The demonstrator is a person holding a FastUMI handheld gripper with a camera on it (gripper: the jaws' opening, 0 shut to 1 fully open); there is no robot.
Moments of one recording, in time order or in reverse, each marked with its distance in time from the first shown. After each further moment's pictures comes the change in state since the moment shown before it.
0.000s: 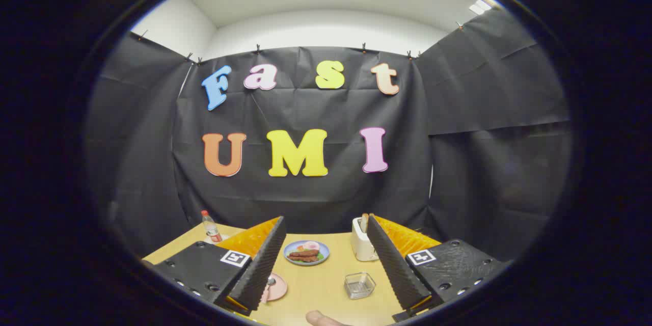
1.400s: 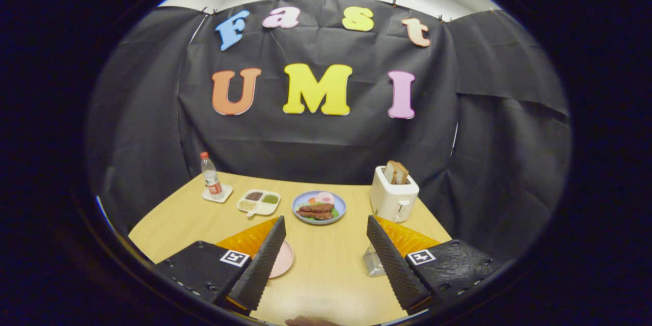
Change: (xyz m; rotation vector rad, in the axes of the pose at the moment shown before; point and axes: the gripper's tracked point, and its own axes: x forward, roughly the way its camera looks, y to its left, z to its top) arm 0.078 0.064 -0.170 -0.113 0.352 0.058
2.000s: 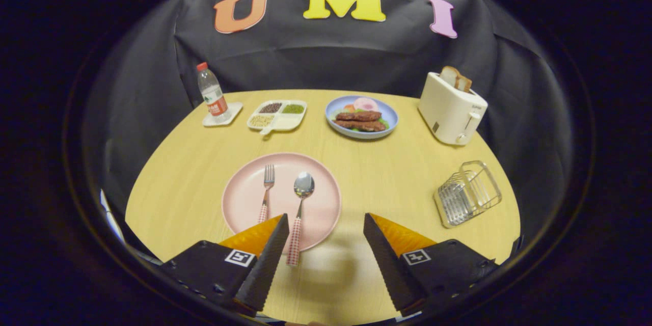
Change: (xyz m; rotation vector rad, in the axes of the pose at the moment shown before) arm 0.101 0.096 -0.163 0.009 0.458 0.063
